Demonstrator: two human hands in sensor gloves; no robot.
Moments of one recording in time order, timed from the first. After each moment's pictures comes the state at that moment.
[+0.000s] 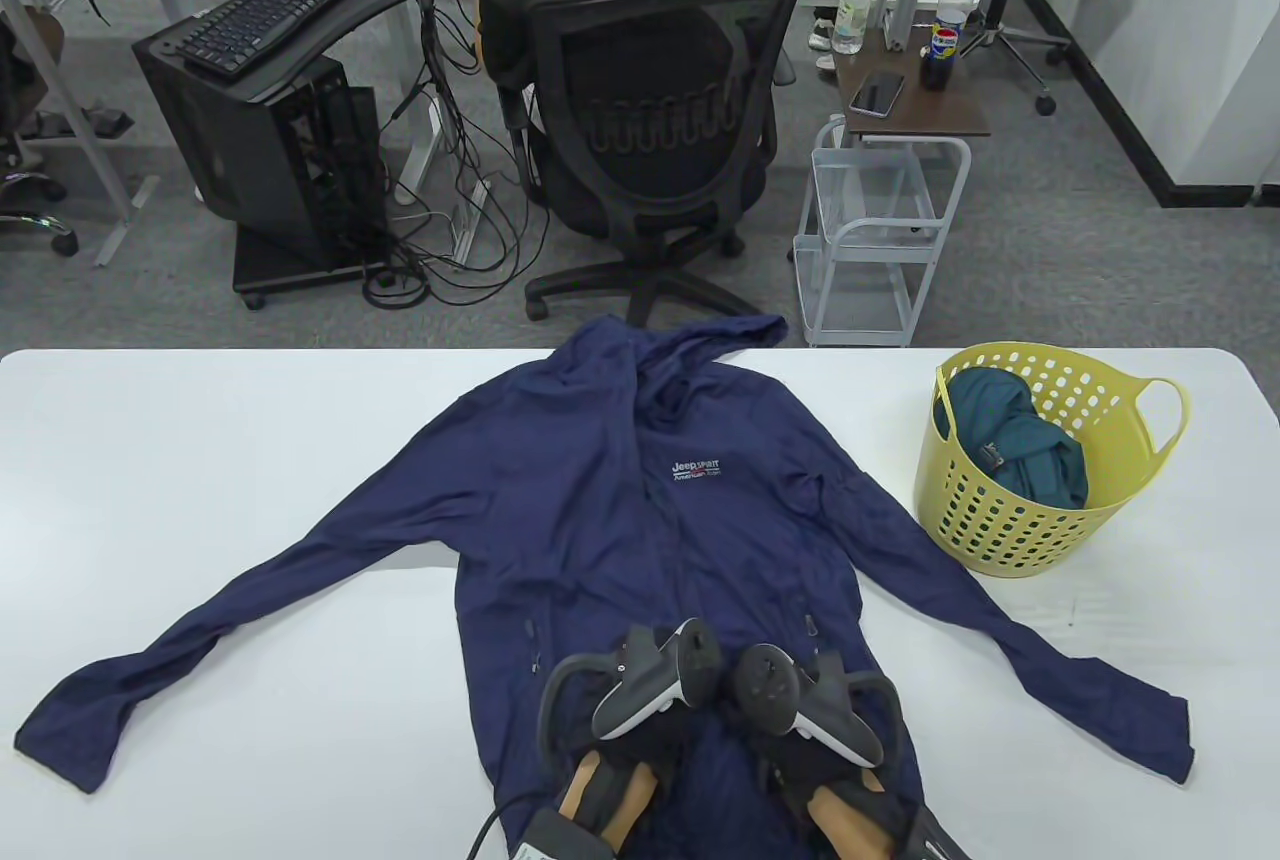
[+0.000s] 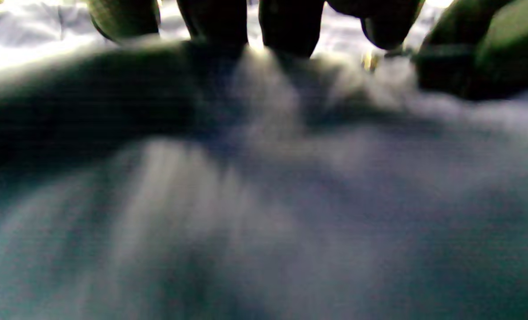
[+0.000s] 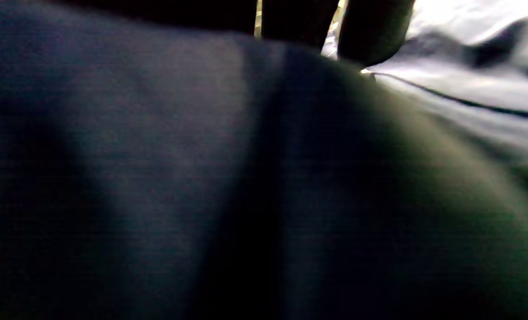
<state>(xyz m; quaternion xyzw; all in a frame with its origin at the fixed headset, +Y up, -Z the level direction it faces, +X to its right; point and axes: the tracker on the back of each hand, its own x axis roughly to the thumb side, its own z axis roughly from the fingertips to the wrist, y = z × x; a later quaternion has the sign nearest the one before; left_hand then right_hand) -0.027 -0.769 -0.320 -0.18 -0.08 0.00 0.98 0.119 -0.771 -0.302 0.09 0.06 0.99 0.08</state>
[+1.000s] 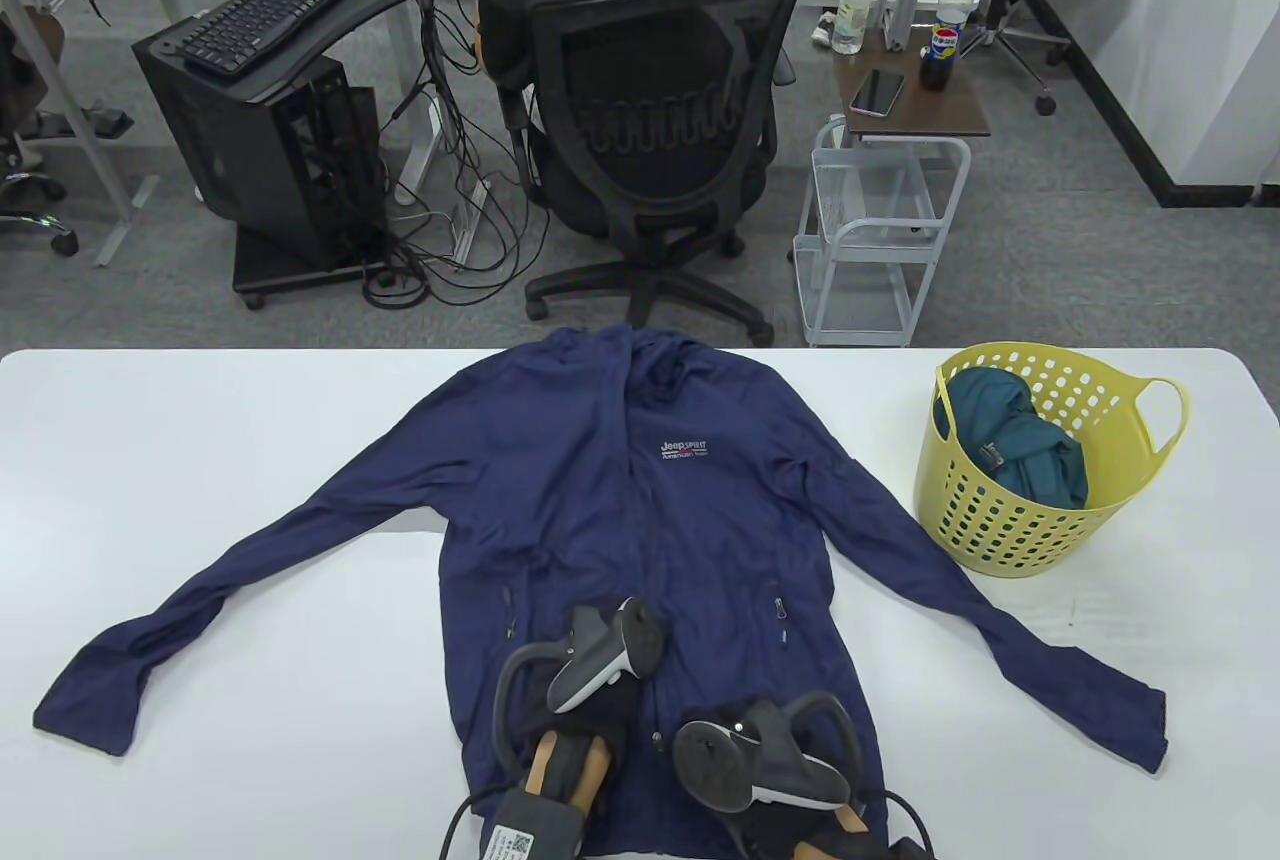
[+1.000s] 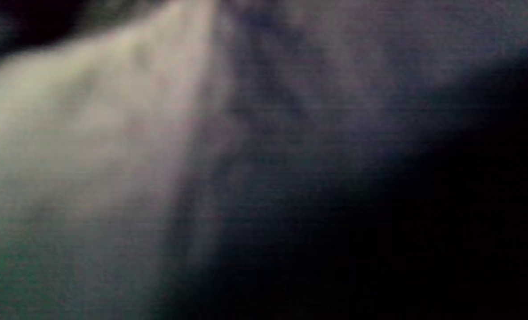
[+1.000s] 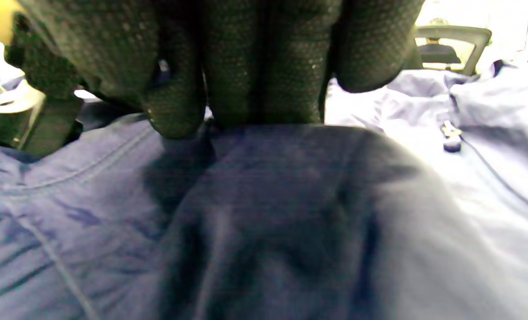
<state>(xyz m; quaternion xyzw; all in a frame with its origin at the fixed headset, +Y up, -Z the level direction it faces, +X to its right) -0.076 -0.794 -0.346 -0.20 -0.03 0.00 0.98 0.066 -0.743 -0.260 0.26 0.05 0.96 0.02</state>
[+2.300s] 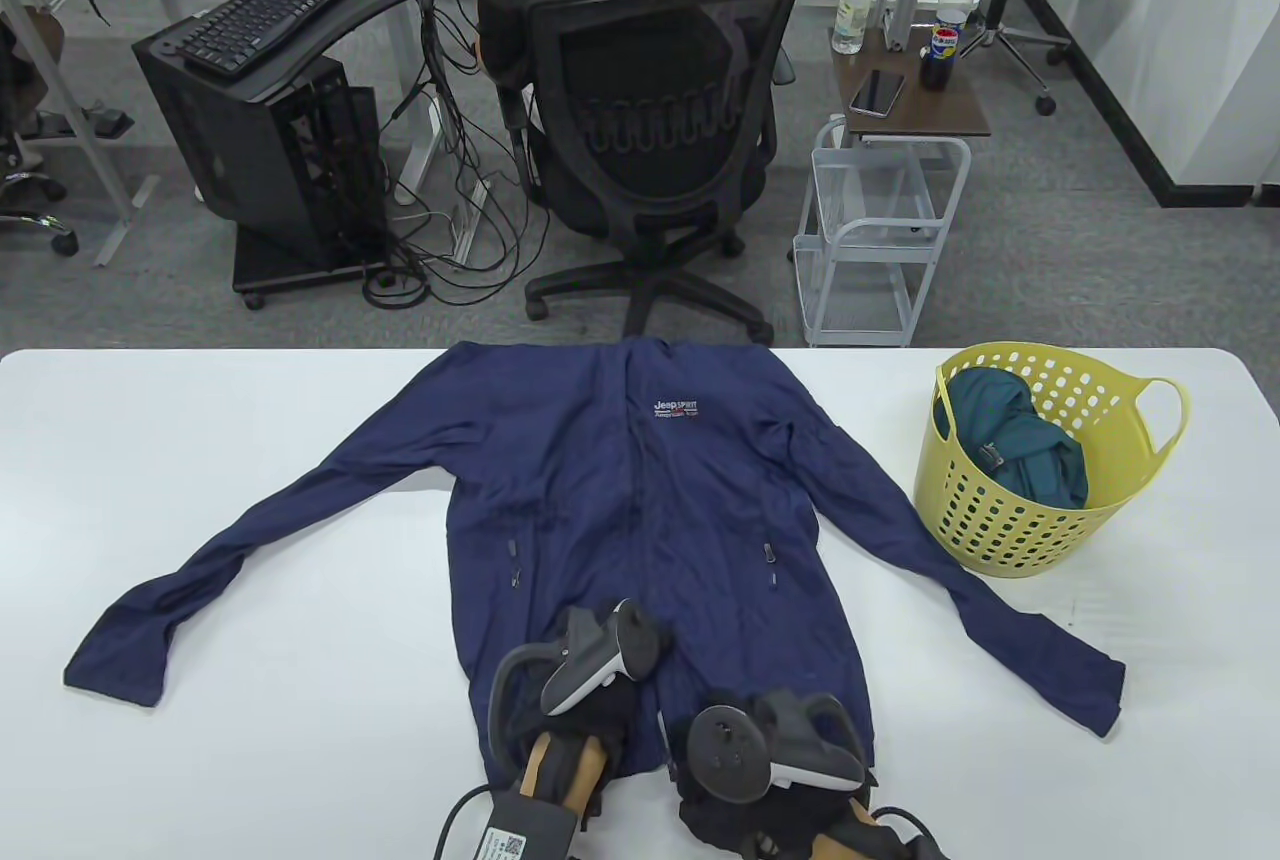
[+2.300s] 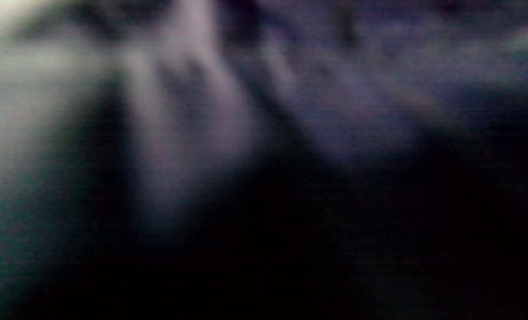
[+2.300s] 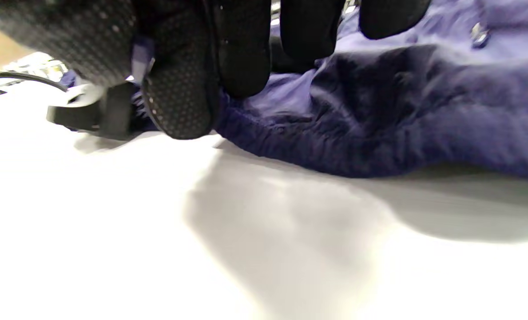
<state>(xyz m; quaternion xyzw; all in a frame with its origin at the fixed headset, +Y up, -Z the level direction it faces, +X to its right) -0.082 -0.794 -0.346 -0.20 -0.03 0.00 0.98 0.073 -0.746 -0.256 0.30 0.17 0.93 0.09</state>
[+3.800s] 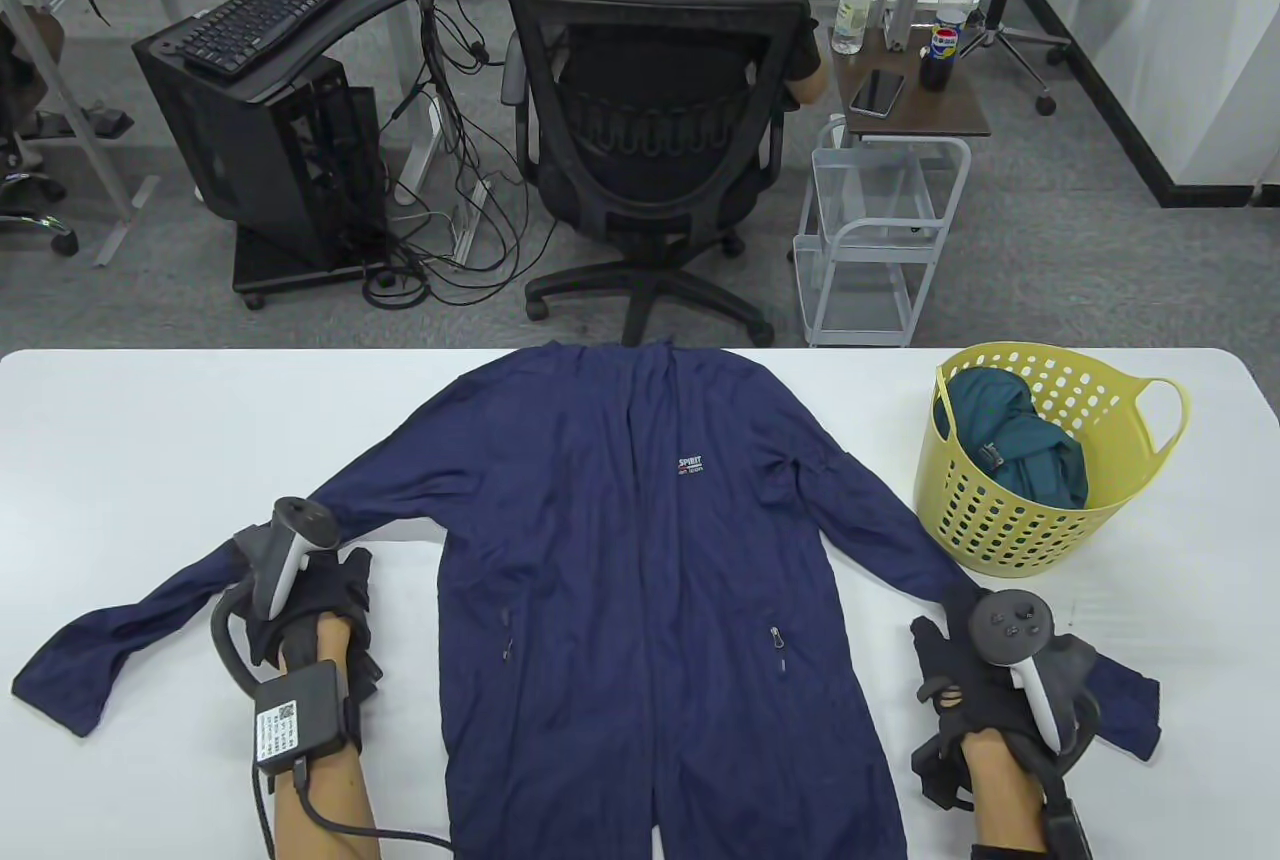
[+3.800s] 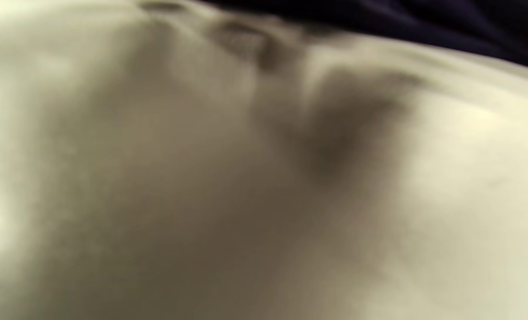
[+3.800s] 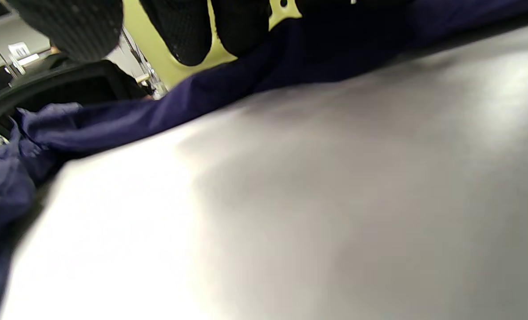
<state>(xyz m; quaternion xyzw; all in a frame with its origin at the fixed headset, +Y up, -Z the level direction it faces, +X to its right) -0.363 -0.784 -0.425 -0.19 0.33 0.15 0.91 0.297 -0.775 -0.325 -0.25 0.04 0.94 0.23</state>
